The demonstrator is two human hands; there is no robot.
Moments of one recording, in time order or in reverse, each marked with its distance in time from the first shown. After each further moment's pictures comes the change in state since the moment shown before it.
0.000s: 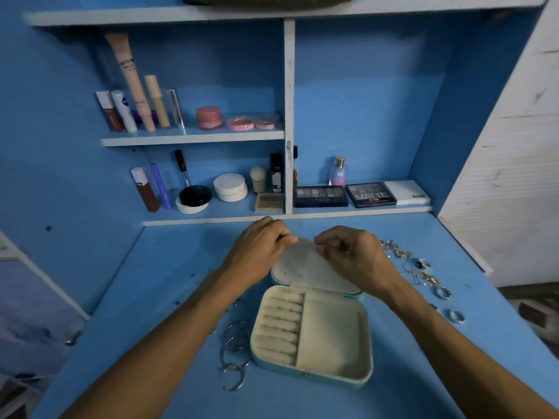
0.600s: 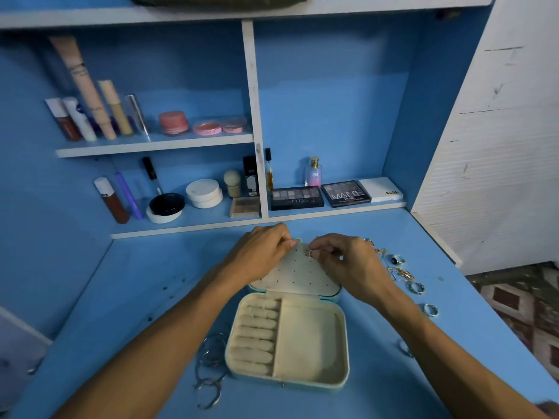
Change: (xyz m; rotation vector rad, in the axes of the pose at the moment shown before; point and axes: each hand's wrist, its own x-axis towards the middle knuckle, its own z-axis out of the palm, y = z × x) left_hand 0.031 0.025 0.025 0.018 -0.200 0.042; right_hand -0.016 0.020 -0.019 0.016 0.034 0.085
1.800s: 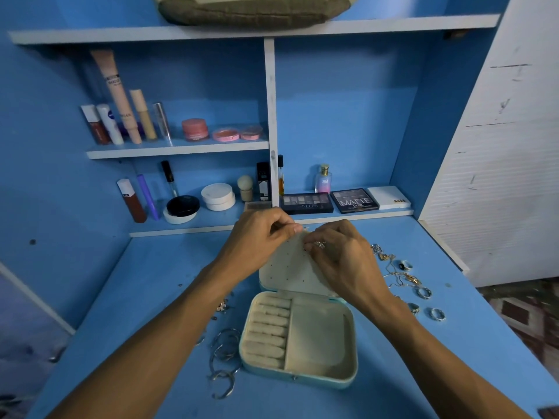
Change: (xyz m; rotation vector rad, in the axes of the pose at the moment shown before) left_hand -0.022 0.011 -0.040 -0.279 0.312 0.095; right_hand -0.008 -0.038 0.015 -0.191 0.230 -0.265
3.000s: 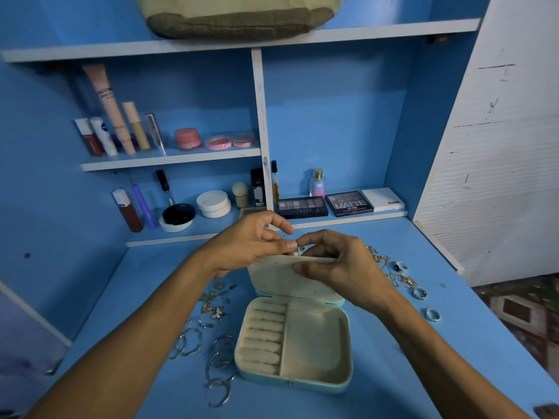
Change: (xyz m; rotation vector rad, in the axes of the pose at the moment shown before) left_hand 0.004 0.022 -0.028 -0.380 -0.453 -0.361; right_hand 0.000 -0.020 -0.034 0.526 -0.306 0.324
